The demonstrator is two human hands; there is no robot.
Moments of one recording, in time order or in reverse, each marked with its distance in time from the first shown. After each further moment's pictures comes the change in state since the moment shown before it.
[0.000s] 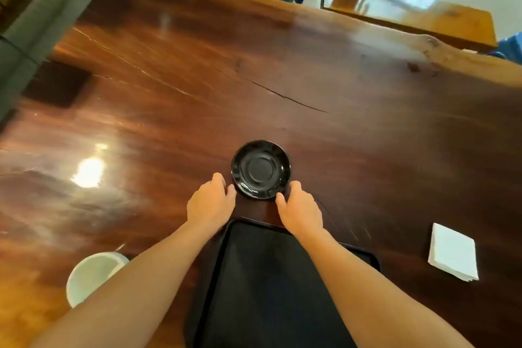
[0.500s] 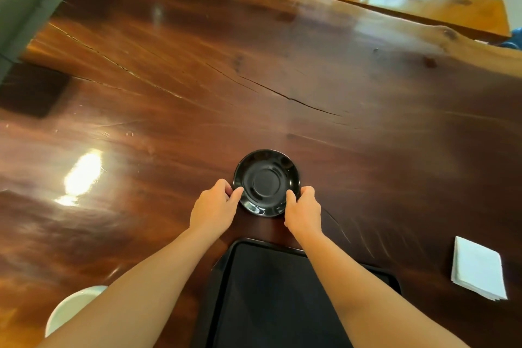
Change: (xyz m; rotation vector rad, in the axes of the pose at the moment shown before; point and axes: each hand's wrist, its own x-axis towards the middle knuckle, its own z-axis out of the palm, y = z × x) left_hand 0.050 -0.011 0.017 -0.215 -0.098 -0.045; right_hand 0.051 -0.008 0.028 0.551 0.029 0.286
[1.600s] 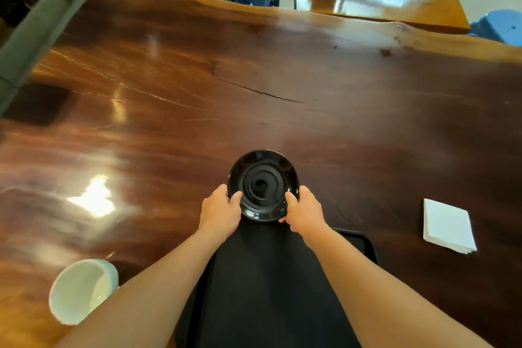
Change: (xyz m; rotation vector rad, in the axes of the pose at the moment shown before) left_hand -0.092 0.038 0.033 -0.131 0.008 -0.021; right_hand -0.044 0.059 -0.062 0.051 -0.110 -0.062
